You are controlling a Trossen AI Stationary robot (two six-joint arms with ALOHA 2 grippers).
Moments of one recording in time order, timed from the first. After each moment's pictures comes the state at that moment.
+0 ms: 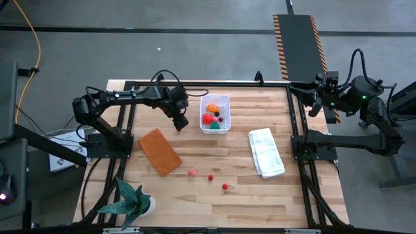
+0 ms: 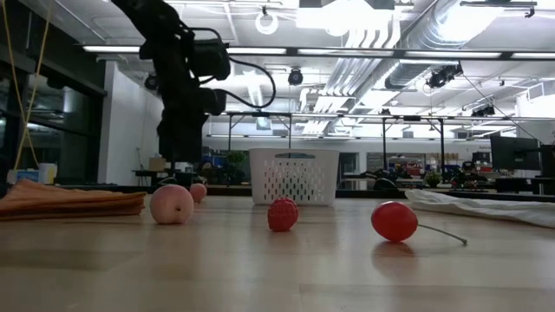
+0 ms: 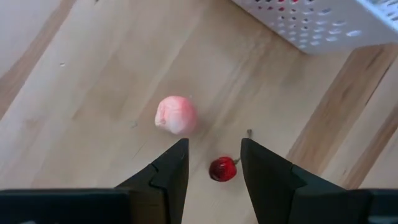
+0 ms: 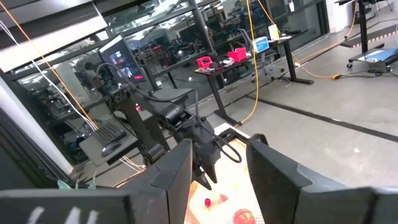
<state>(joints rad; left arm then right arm) 0.58 1.56 1.01 -0.72 0.09 -0.13 -0.31 0.58 1.16 -0.61 0.06 0.36</state>
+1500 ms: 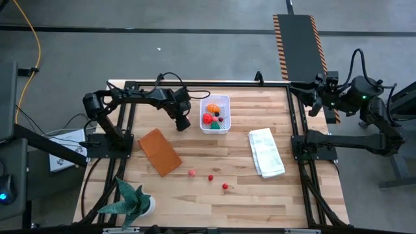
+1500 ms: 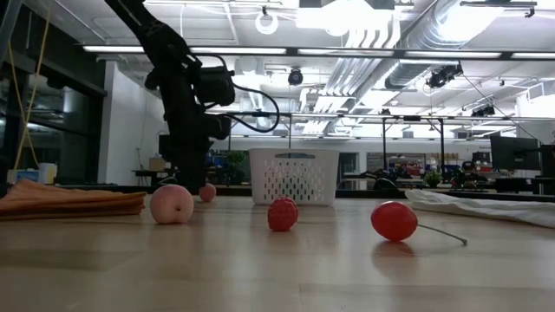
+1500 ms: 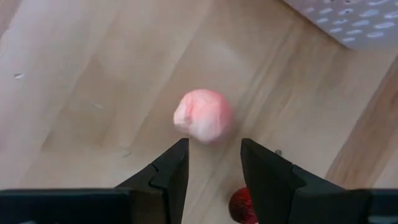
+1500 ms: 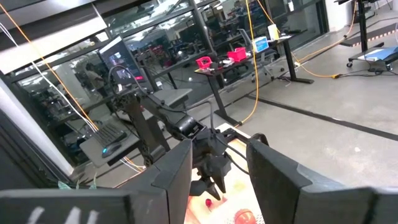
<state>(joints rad) 0.62 1.69 0.96 -0.57 0.14 -0.06 -0.31 0.58 1.16 -0.61 0.06 0.37</state>
